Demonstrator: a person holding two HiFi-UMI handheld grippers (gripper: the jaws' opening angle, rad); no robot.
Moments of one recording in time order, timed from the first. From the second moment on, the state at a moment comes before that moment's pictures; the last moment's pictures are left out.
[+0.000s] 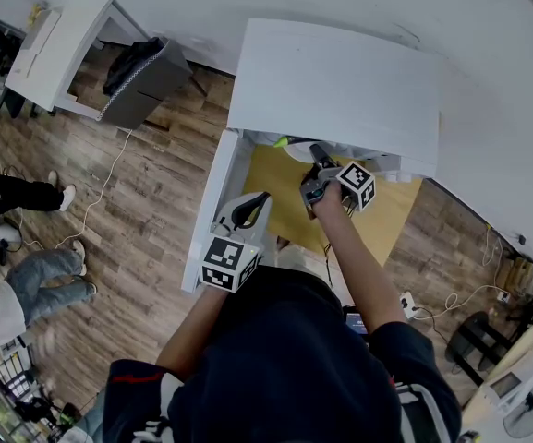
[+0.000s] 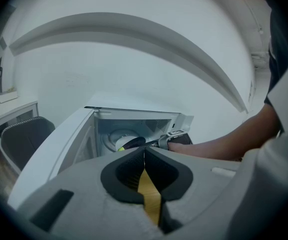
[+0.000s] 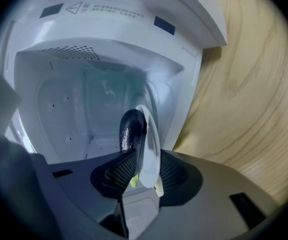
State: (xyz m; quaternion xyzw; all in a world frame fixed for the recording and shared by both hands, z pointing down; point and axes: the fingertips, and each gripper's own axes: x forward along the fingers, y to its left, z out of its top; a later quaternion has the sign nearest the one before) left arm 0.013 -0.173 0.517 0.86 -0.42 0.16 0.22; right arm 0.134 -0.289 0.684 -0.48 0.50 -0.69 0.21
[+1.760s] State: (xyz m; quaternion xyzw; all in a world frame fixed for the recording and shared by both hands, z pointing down) left arm 0.017 -0.161 0.514 0.87 -0.41 0.16 0.21; right arm 0.127 -0.239 0.678 -0.47 0.61 -0.64 0.07
